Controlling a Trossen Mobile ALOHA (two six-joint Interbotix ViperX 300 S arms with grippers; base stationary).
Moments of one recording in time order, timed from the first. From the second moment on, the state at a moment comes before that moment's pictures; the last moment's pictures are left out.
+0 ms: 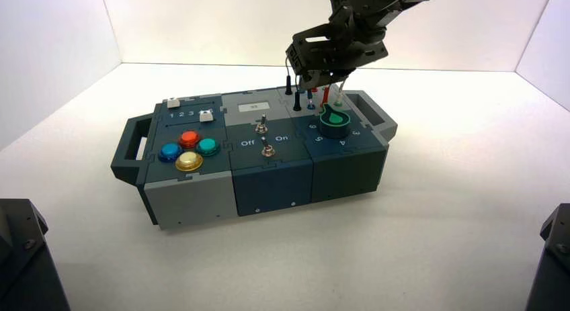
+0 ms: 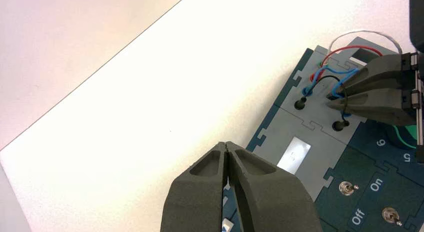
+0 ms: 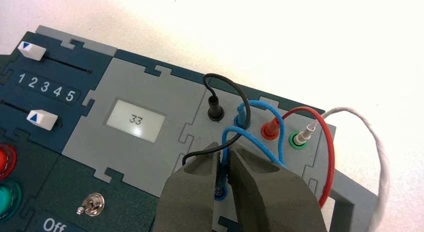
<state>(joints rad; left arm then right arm) -0.45 -0.25 0.61 -0.09 0.56 0.42 0.66 0.10 0.82 0.07 -0.08 0.04</state>
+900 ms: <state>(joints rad) -0.45 -0.25 0.61 -0.09 0.54 0.42 0.67 0.07 0.79 -0.04 0.09 0.04</state>
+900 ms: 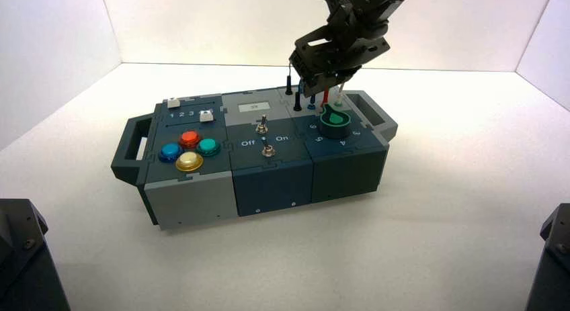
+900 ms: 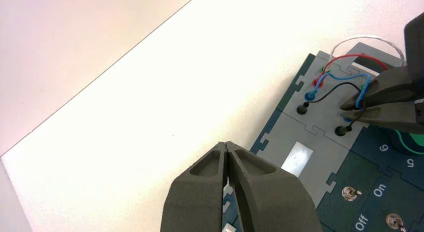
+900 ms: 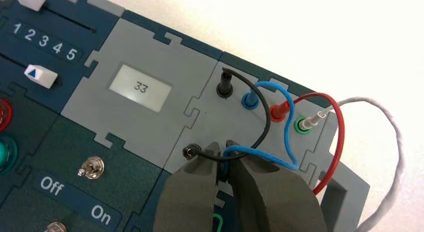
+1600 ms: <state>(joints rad) -0.45 -0.25 0.61 -0.09 0.54 0.42 0.68 0.15 0.68 -0.05 0.24 0.02</state>
